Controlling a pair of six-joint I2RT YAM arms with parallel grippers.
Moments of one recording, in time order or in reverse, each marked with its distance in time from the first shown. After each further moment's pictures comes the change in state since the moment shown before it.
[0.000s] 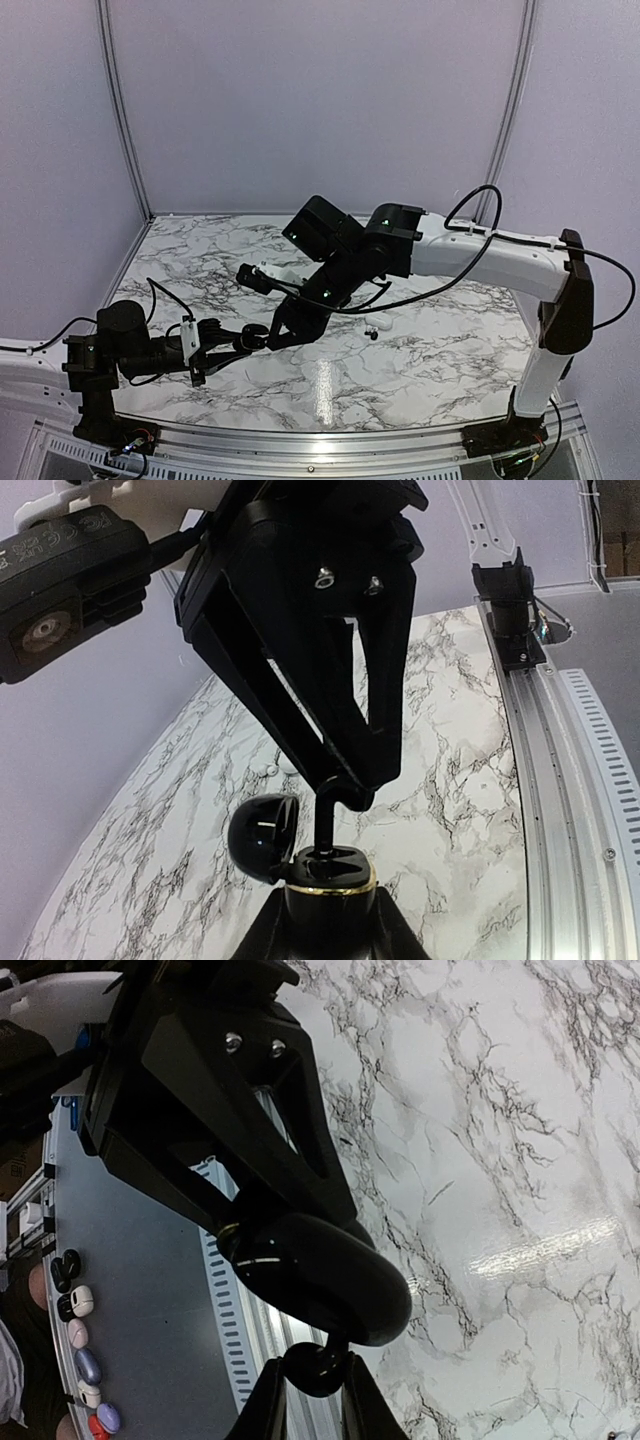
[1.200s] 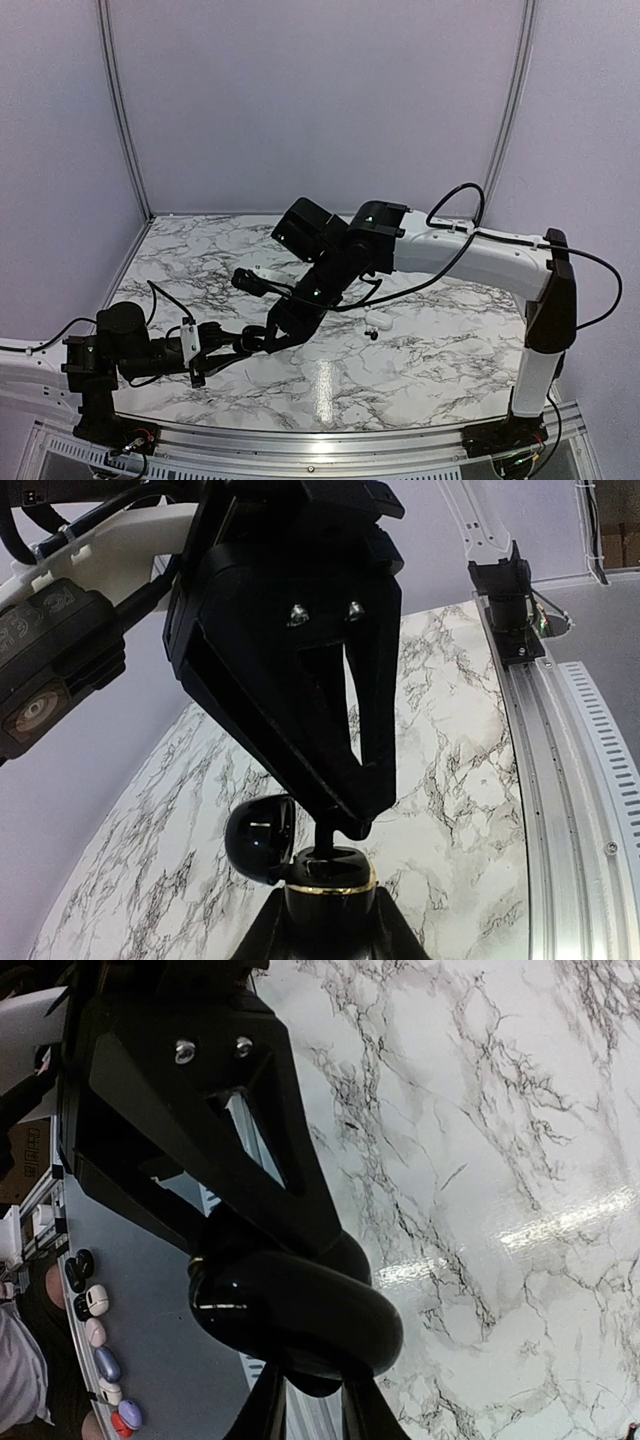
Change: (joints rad) left arm -0.019 -0.004 0.000 -0.006 -0.015 0.023; right arm -0.002 0.075 0.085 -0.076 -0.031 0.032
